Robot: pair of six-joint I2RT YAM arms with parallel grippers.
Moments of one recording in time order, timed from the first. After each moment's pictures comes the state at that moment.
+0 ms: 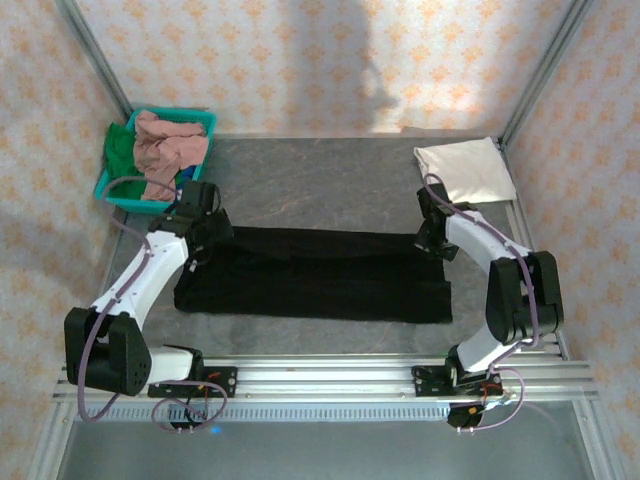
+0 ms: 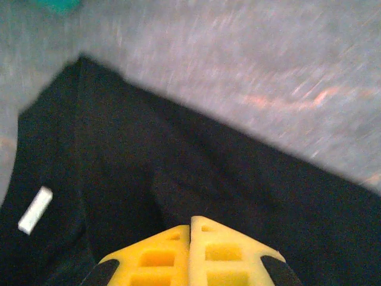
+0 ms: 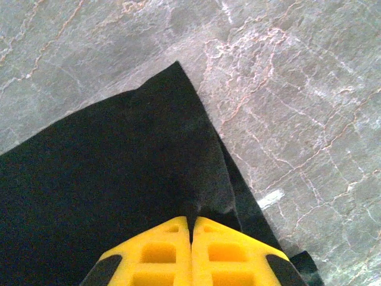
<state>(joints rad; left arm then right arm) -0.10 1.30 1.01 -0.67 -0.09 -0.54 0.17 1.57 1.03 -0.79 0.22 0.70</state>
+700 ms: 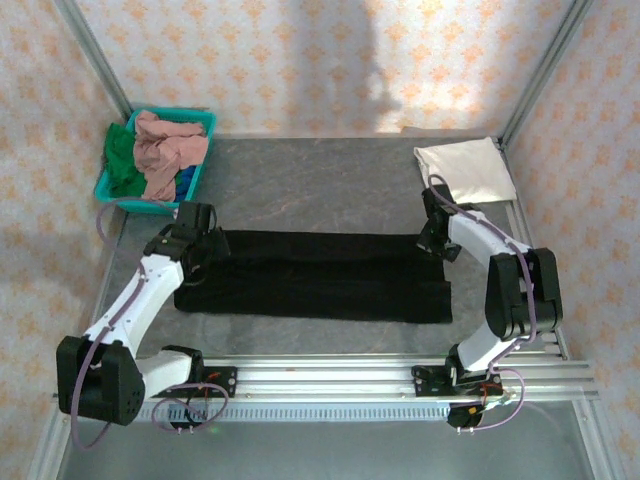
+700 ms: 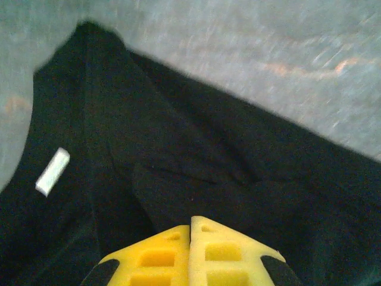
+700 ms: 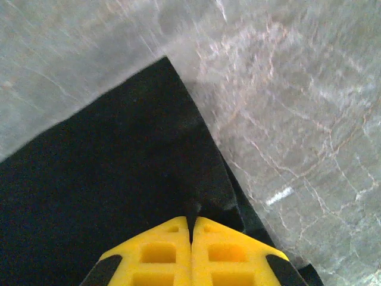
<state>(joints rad) -0.10 1.14 0.79 -0.66 -0.08 -0.56 0.14 1.60 1.01 -0.77 0.18 0.69</state>
